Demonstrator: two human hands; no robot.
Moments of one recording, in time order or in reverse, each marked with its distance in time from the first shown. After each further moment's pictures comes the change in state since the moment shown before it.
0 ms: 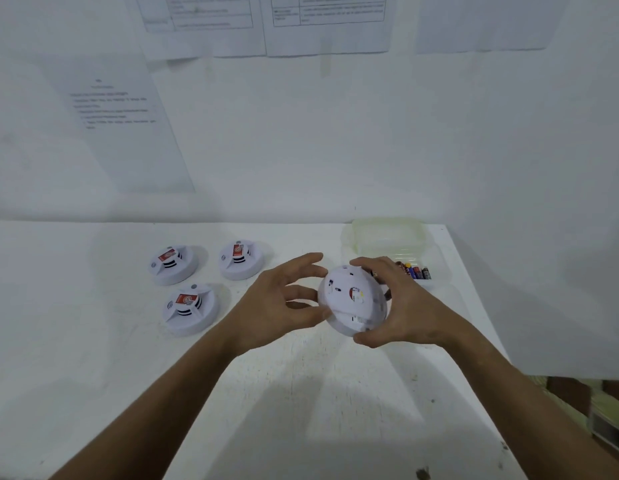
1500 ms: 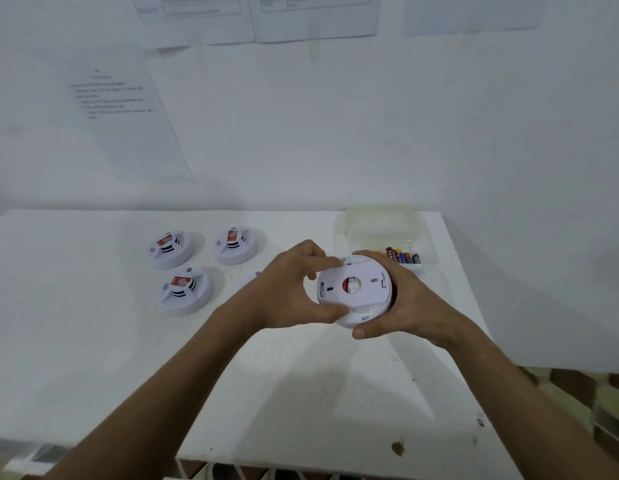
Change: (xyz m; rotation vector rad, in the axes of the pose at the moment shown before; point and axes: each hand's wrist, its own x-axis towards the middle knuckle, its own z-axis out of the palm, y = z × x) left_hand 0.014 0.012 0.033 0.628 -0.021 0.174; right_hand -0.032 0.013 -0.007 0.477 -0.035 0.004
